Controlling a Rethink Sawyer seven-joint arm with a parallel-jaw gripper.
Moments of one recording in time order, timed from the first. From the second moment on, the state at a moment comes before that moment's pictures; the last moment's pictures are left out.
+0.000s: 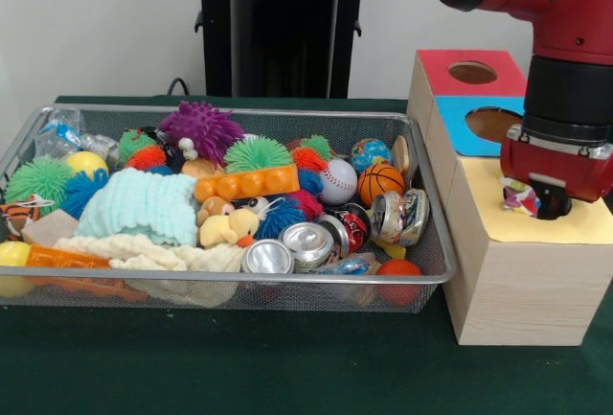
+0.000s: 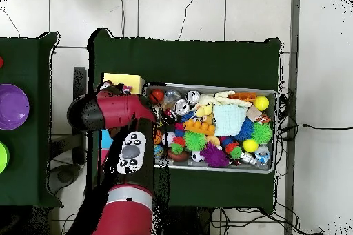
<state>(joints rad) 0.21 -0.37 -0.17 1.32 0.06 0.31 2.65</state>
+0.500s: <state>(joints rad) 0.25 -0.35 -0.23 1.30 0.06 0.30 2.65</state>
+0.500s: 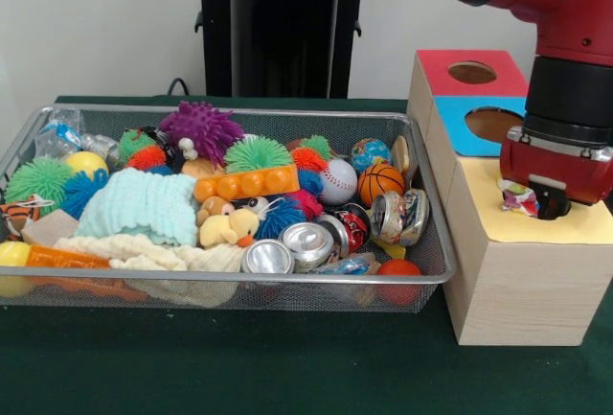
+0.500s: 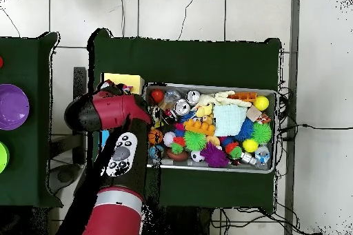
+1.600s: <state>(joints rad) 0.28 -0.33 -0.27 1.28 0.06 0.30 2.65</state>
